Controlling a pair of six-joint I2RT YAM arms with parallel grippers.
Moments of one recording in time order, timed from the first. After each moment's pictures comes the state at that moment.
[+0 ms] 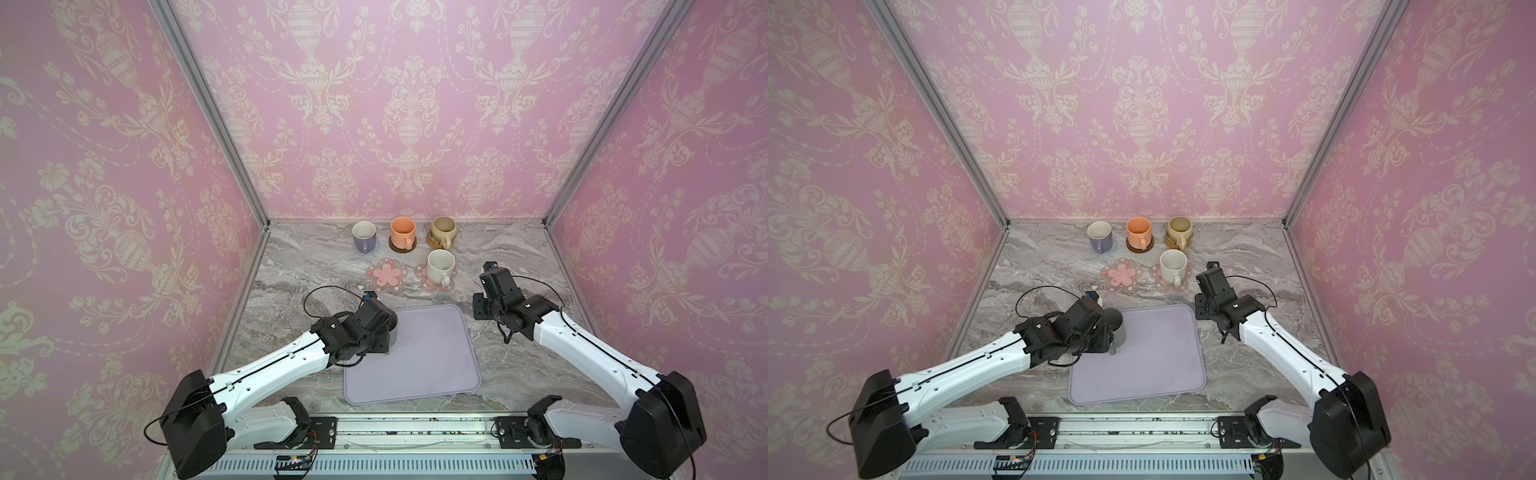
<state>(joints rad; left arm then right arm) -0.85 1.20 0.82 -0.66 -0.09 -0.78 0.45 1.22 0.87 -0.59 0.26 0.37</state>
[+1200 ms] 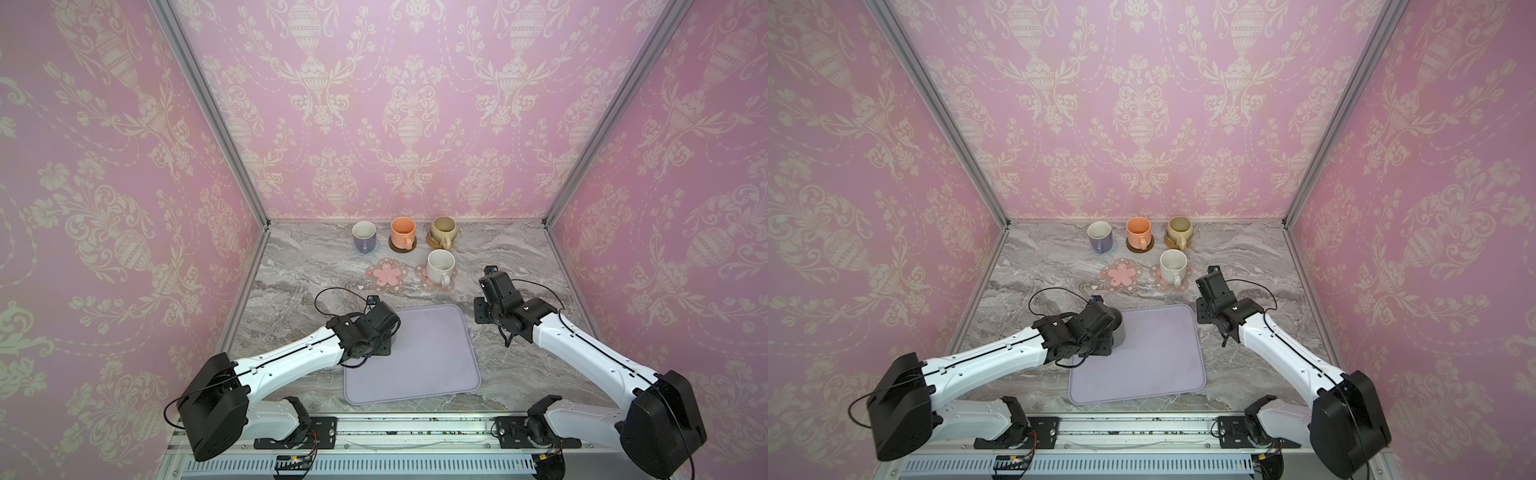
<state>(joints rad) -0.86 1.30 0.82 -0.67 -0.16 -0.79 0.45 1.22 0.83 -0.59 0.29 0.36</state>
